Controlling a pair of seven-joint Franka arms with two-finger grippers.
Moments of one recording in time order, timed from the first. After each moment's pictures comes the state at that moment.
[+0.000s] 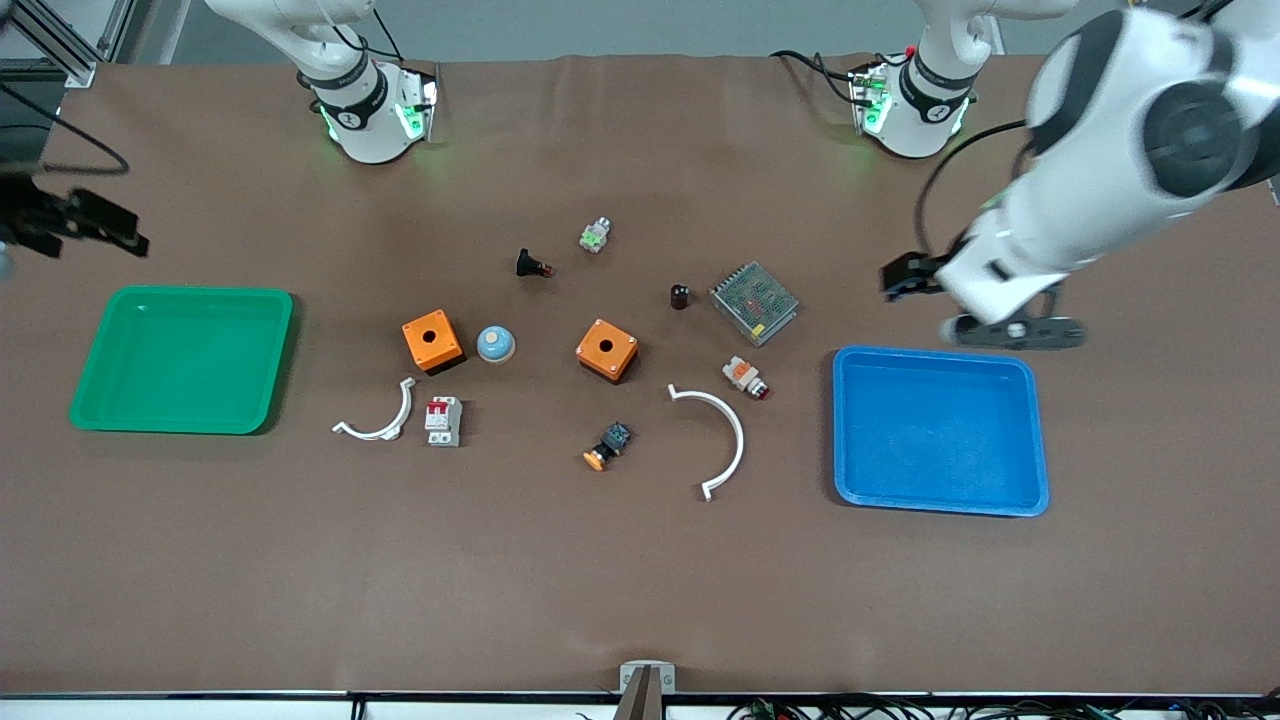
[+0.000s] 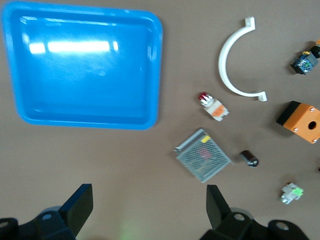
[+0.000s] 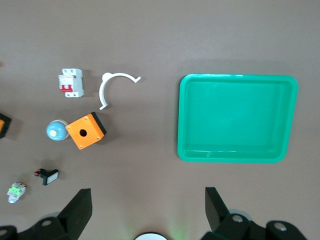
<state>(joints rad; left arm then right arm) -0.22 0.18 -0.16 -1.61 -0.08 1.64 -0.36 -0.04 0.03 -0.04 -1.60 0.00 1.50 -0.07</state>
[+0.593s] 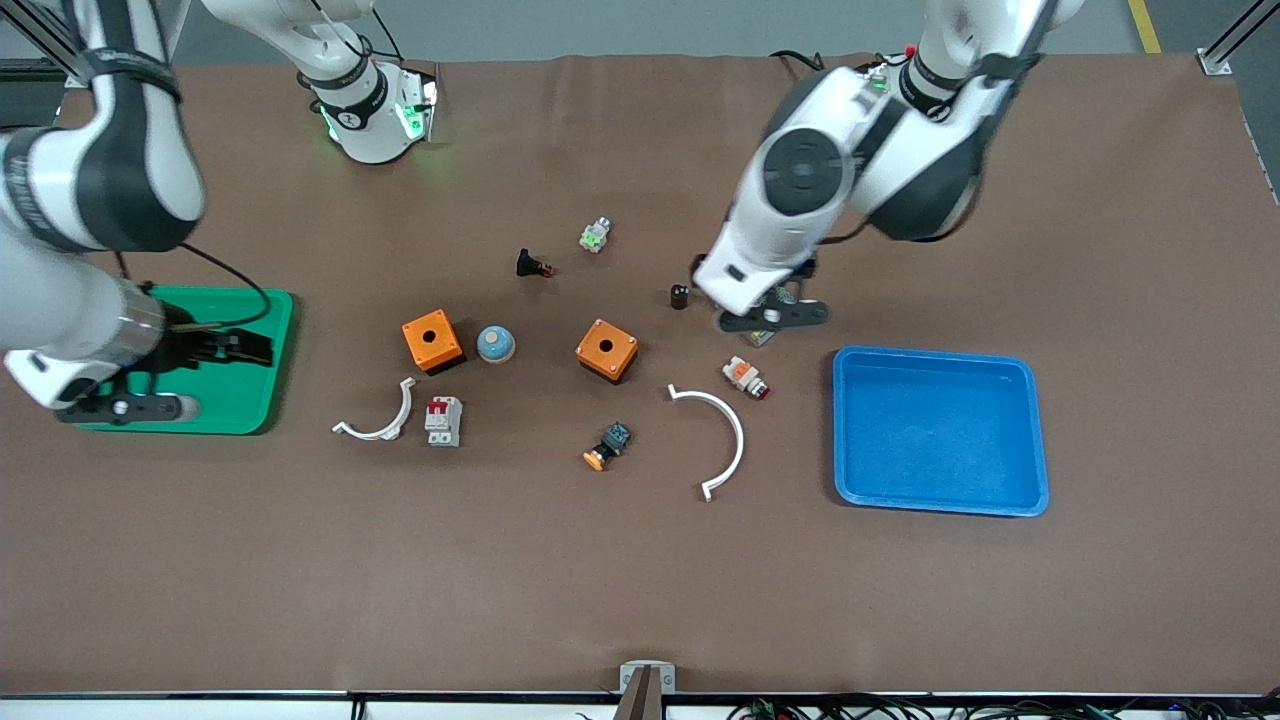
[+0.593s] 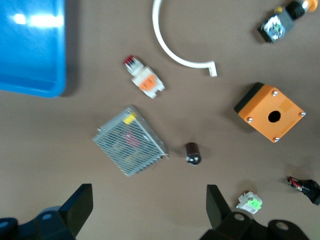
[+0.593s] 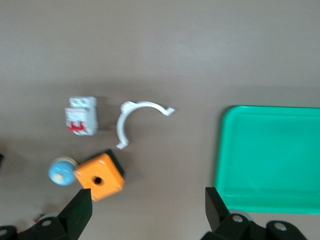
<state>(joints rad) -0.54 0.36 -0.19 -1.62 -0.06 1.80 -0.80 0.11 0.24 -0.02 -1.66 0.02 1.78 0.10</state>
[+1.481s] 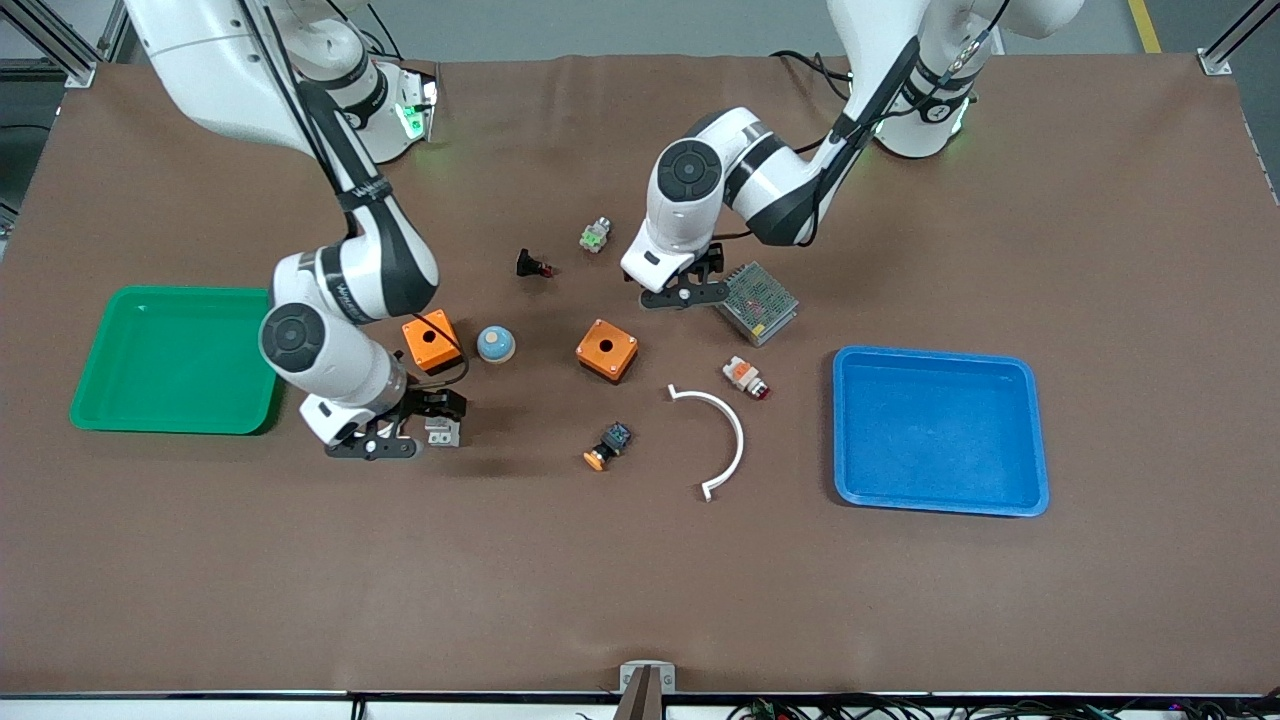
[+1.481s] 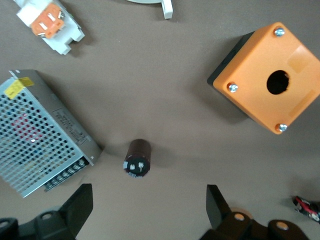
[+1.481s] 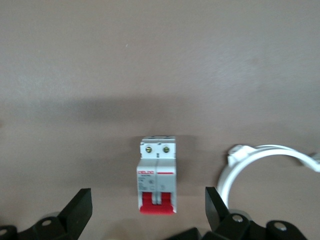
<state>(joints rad) -0.68 0.44 -0.20 -1.92 -0.06 2.32 -0.94 0.32 0.48 -0.01 -1.88 0.10 2.37 0.26</state>
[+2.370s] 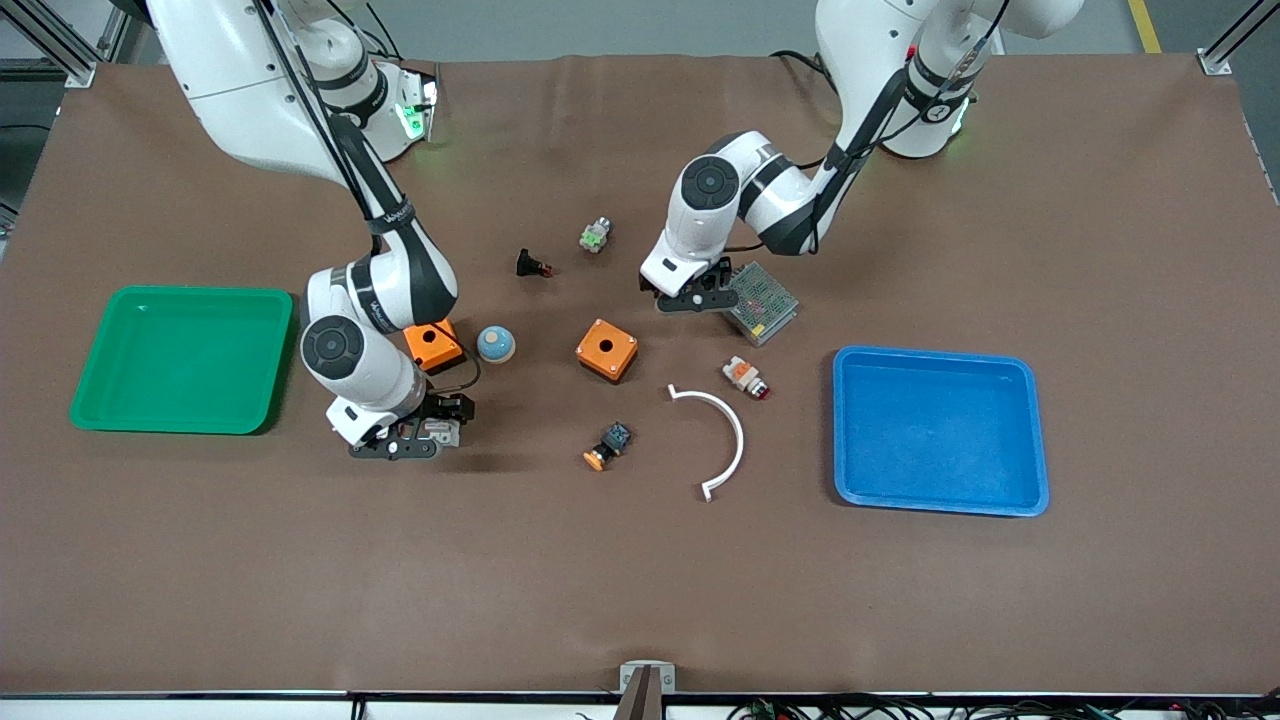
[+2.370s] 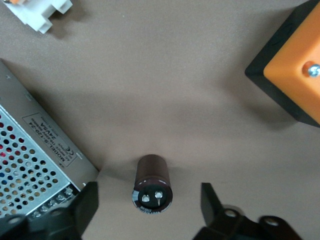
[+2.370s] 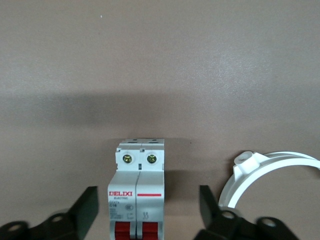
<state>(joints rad) -0.68 0.48 -0.20 -2.07 -0.02 2.55 -0.94 0.34 0.55 -0.04 -1.90 0.06 2.44 0.26</state>
